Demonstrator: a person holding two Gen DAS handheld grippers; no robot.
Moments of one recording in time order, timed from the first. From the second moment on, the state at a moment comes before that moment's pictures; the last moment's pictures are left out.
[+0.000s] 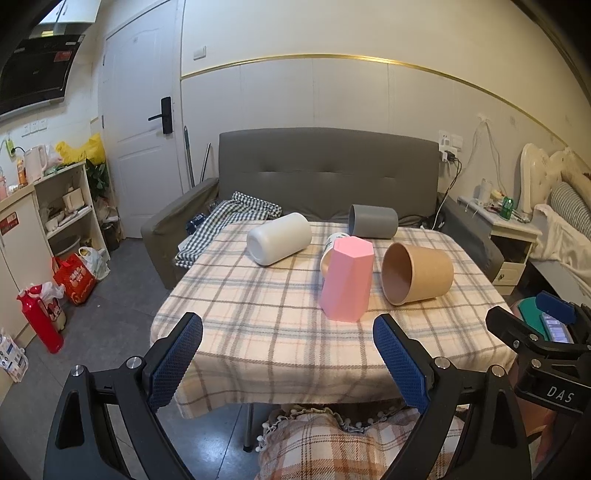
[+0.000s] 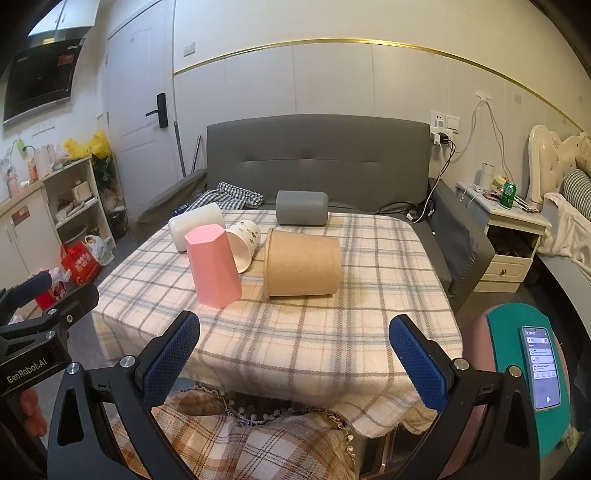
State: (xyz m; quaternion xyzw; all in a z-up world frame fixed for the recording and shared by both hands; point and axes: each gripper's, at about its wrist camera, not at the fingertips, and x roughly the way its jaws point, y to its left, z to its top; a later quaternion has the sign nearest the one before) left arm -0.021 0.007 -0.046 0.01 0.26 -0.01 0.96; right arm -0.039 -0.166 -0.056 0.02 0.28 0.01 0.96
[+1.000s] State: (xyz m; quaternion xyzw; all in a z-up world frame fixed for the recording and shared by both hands) left arm -0.024 0.008 -0.050 0.01 0.26 -0.01 0.96; right arm -0.041 -0.163 -0.059 0.02 0.28 0.01 0.96
